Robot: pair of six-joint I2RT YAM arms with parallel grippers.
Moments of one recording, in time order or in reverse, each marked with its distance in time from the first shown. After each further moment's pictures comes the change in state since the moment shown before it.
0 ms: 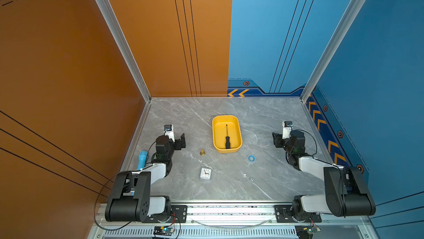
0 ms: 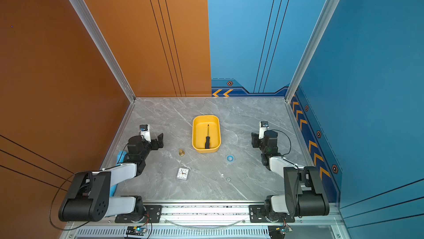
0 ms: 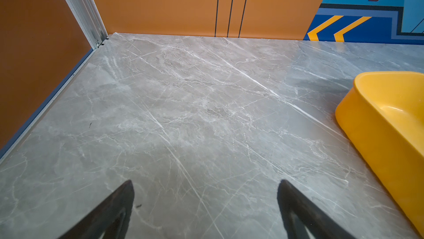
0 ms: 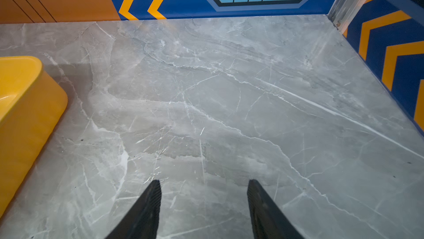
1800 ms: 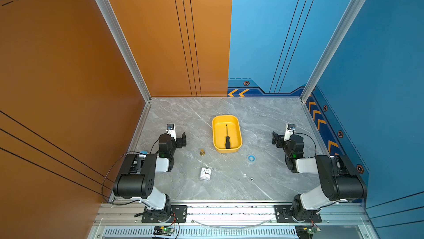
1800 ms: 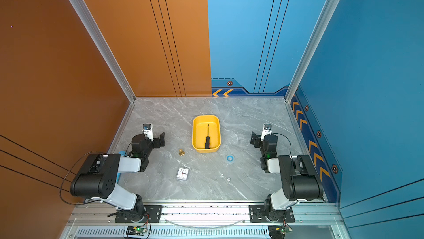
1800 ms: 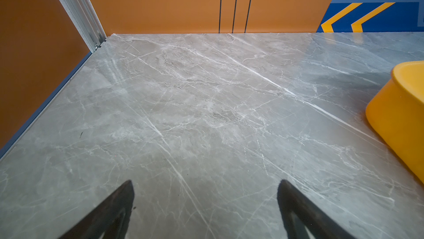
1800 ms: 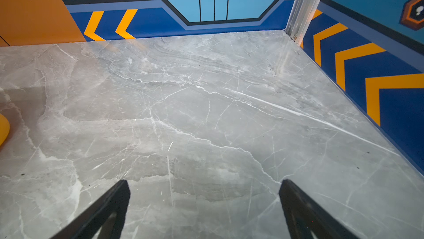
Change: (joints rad) left arm -0.002 0.209 0.036 0.180 -0.019 0.035; right arm -0.011 0.152 -0.088 0.340 0.125 0.016
